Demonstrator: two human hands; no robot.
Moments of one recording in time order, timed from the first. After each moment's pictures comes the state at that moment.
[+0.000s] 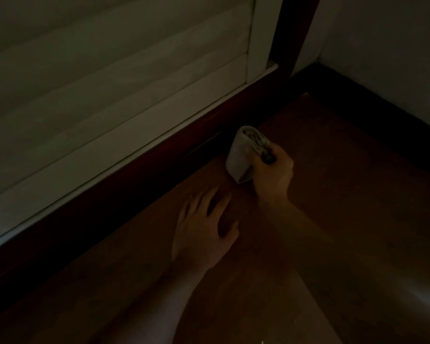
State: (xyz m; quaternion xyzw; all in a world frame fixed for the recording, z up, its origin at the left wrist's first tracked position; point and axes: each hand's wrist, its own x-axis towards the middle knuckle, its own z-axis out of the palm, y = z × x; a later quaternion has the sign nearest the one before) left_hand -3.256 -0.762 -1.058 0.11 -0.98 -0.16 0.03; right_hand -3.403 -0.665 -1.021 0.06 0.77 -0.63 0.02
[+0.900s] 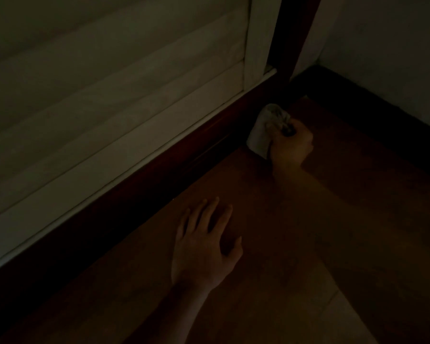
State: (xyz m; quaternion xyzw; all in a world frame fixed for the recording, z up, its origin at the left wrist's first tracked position) left_hand -3.259 -0.762 -1.060 0.11 -0.99 -0.12 0.01; right_hand -3.496 -0.665 -1.016 0.14 0.81 -0.56 -0.05
